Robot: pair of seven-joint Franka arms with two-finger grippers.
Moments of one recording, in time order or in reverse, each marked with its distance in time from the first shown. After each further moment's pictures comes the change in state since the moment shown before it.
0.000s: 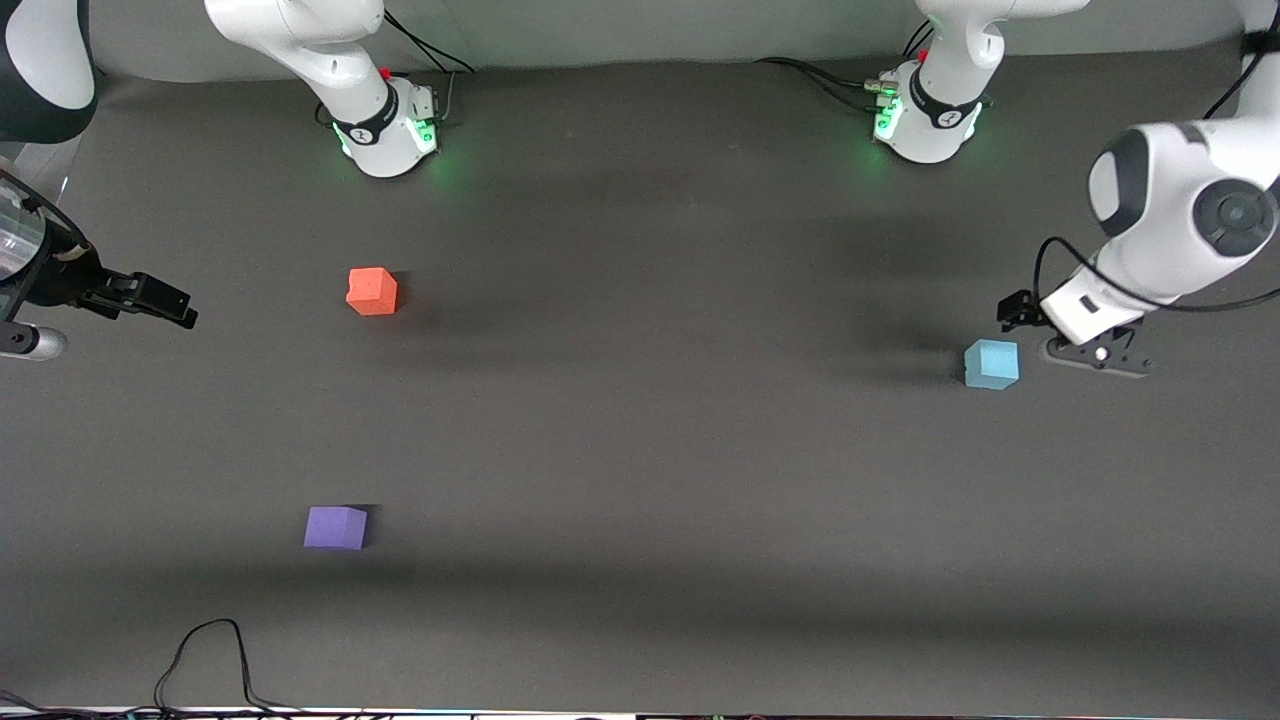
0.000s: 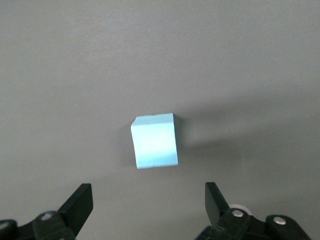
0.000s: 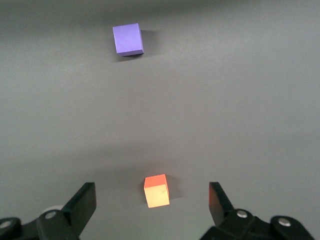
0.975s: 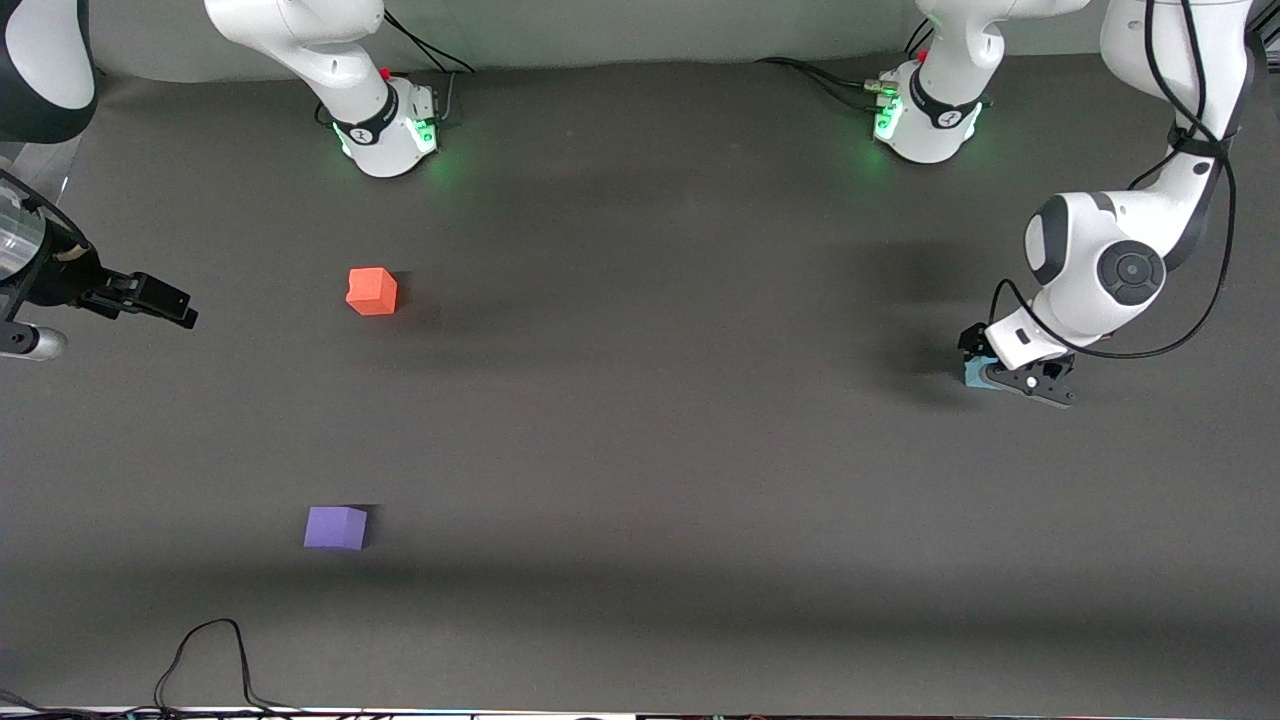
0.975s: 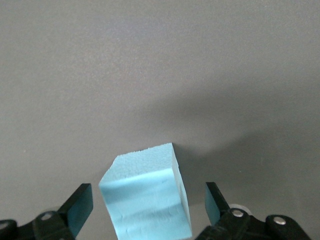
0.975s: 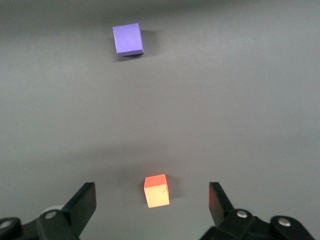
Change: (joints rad) left arm 0.000 0.206 0.000 -0.089 0.012 0.356 0.121; right arm 0.000 0.000 0.000 0.000 0.000 0.000 0.000
